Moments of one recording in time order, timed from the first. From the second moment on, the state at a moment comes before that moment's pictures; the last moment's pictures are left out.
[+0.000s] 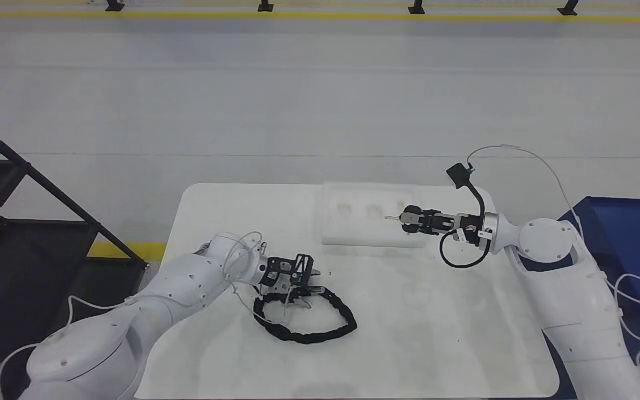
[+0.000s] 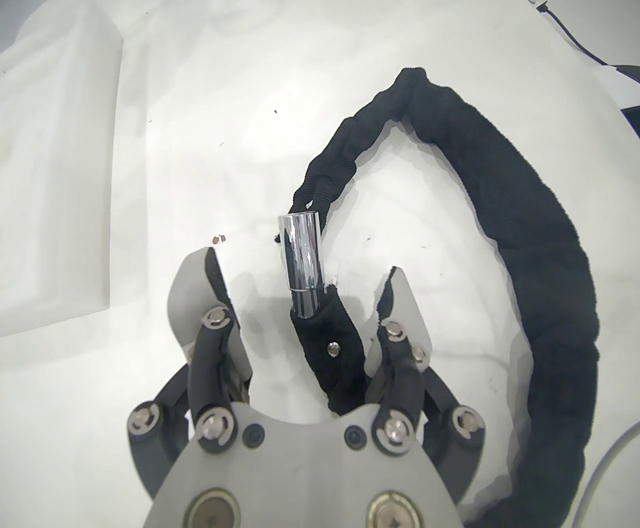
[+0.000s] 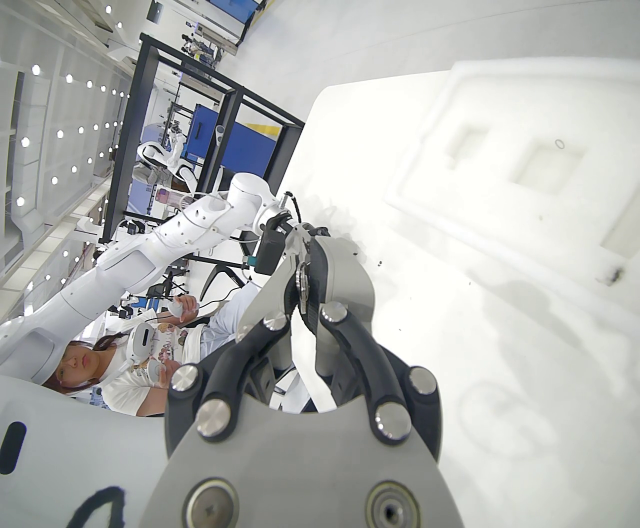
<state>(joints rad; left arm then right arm) 0.57 -1.15 -0.17 -0.76 1.70 -0.83 0.73 -0.96 -1.02 1.27 -1.34 0.12 -0.30 1.11</state>
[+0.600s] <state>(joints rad) 0.54 -1.15 -0.21 -0.76 1.73 -0.88 0.85 -0.96 -1.02 1.27 -1.34 0.12 -0.30 1.11</state>
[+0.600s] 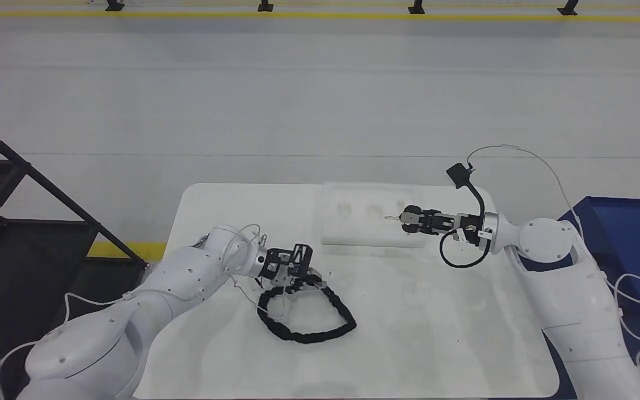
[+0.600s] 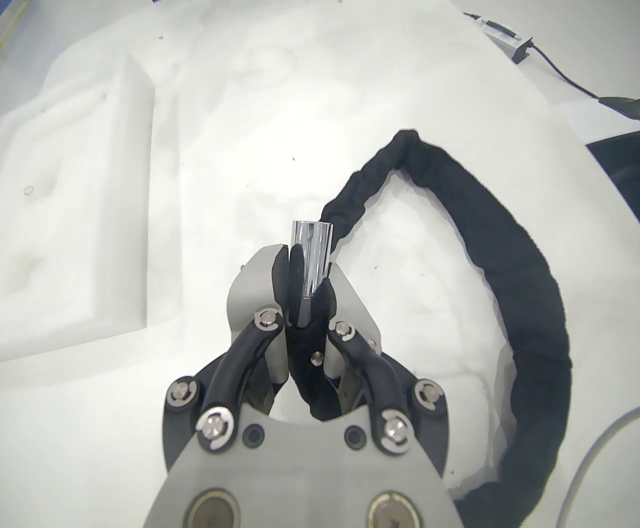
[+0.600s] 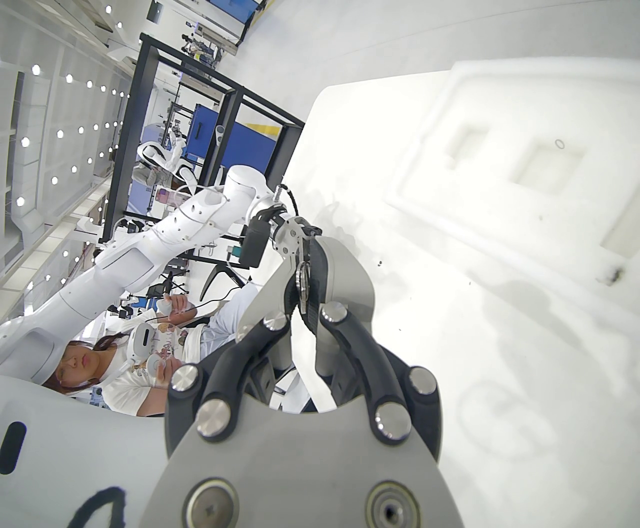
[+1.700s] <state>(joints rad) 0.47 -1.10 -0.47 -1.13 1.45 -1.00 0.67 -1.07 -0.96 1.42 -1.92 0.02 0.04 1.28</state>
